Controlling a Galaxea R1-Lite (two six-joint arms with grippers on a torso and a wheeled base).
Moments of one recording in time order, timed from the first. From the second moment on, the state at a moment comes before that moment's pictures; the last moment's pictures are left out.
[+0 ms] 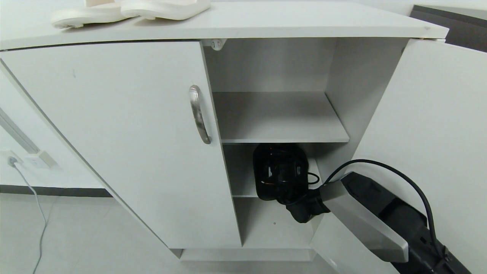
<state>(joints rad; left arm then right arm) 0.00 0.00 0.00 0.01 -0.09 0.02 0.64 2.70 -1.81 -0.82 -0.70 0.04</state>
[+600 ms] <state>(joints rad) 0.00 0.00 0.00 0.01 -0.09 0.02 0.71 2.42 -1.20 -1.13 -0.70 0.04</state>
